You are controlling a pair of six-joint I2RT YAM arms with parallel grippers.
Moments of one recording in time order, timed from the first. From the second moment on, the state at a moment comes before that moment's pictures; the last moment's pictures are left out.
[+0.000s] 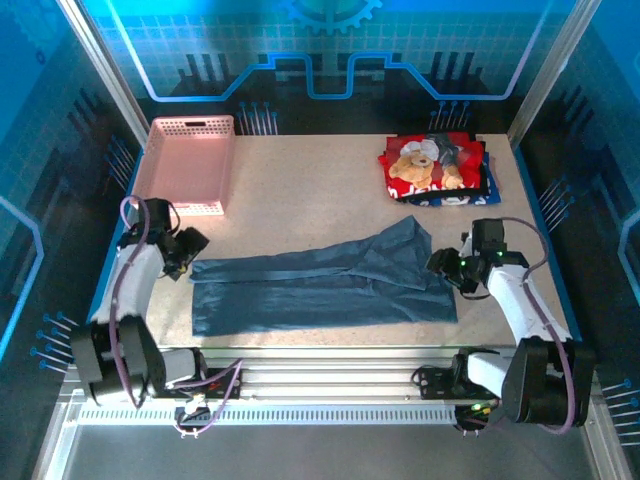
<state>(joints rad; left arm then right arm) 0.23 1.23 0.87 -0.75 0.11 -0.72 -0.10 1.14 0.70 -0.69 -0.31 0.47</state>
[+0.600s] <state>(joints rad) -0.25 1.14 0.78 -0.51 0.22 -0.72 0.28 1.90 1.37 -0.77 -0.44 -0.01</state>
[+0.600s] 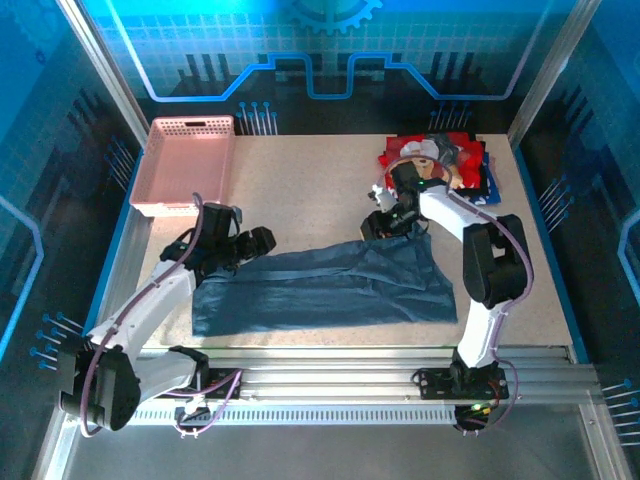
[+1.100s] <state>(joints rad) -0.25 1.04 0.72 -0.57 0.16 -0.72 0.34 1.93 1.33 -0.80 -0.36 -0.13</state>
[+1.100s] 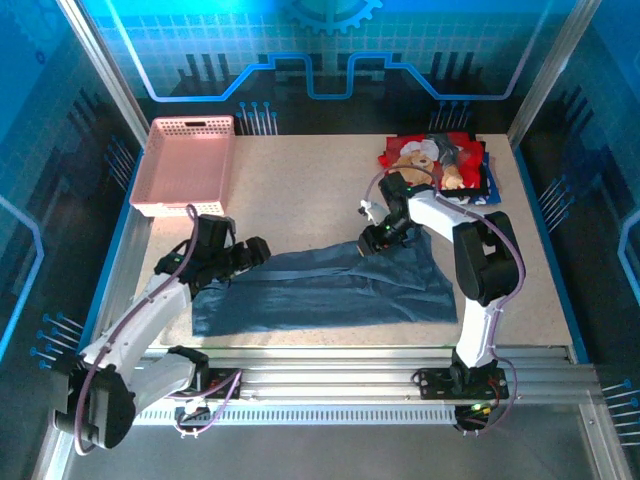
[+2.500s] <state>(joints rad) -0.27 0.78 0.73 -0.77 0.16 -0.61 0.48 1.59 1.06 -0.88 -0.29 -0.01</state>
